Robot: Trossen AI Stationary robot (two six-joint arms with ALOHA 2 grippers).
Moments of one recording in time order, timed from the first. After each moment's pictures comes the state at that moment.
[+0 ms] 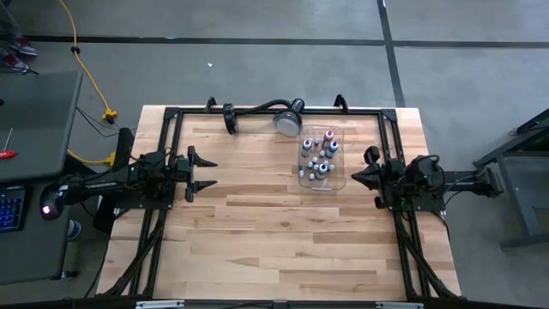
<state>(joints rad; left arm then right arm) 0.14 0.02 0.08 -0.15 0.06 0.02 0.00 0.09 0.03 0.35 -0.10 0.12</state>
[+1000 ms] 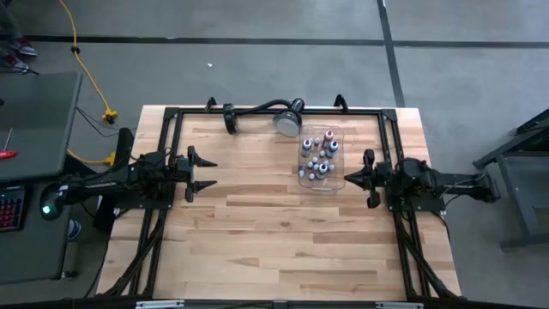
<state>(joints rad) 0.14 0.02 0.08 -0.15 0.06 0.02 -0.05 0.03 0.01 0.03 -0.05 0.05</state>
